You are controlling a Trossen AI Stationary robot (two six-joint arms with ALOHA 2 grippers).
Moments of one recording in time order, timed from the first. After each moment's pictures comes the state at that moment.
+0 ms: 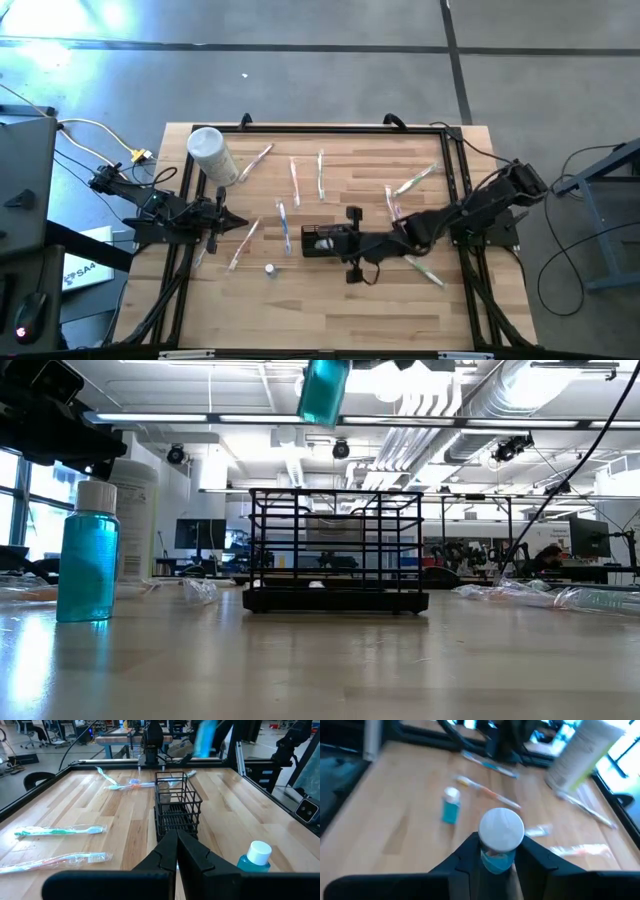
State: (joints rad) left arm -0.45 0.01 0.11 -0.24 -0.41 -0.08; right arm 0.39 1.58 1.21 -0.19 0.44 0.07
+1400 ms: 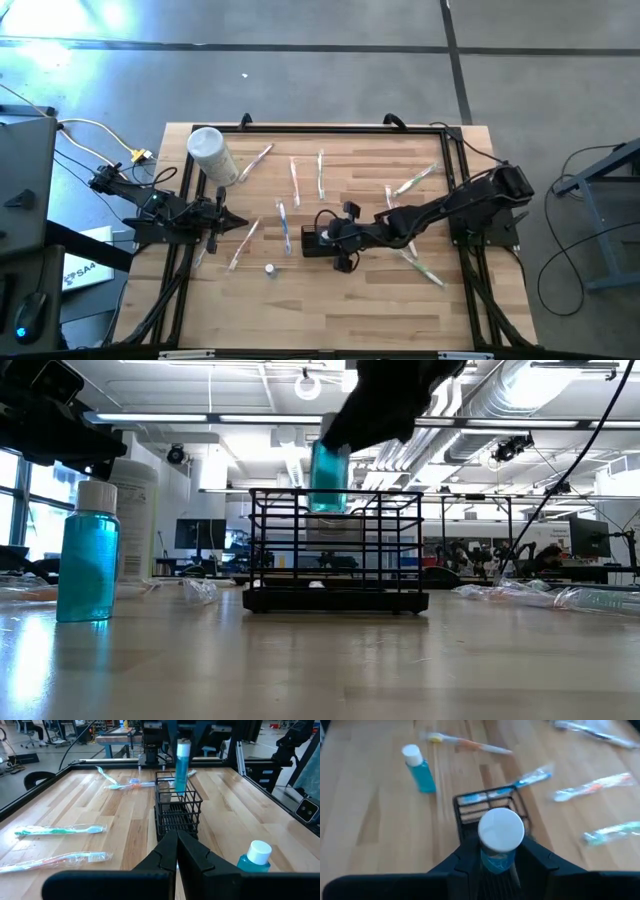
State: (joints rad) left arm -0.45 0.01 0.11 -0.24 -0.41 -0.08; right arm 0.28 1.70 1.19 -0.25 0.33 0.32
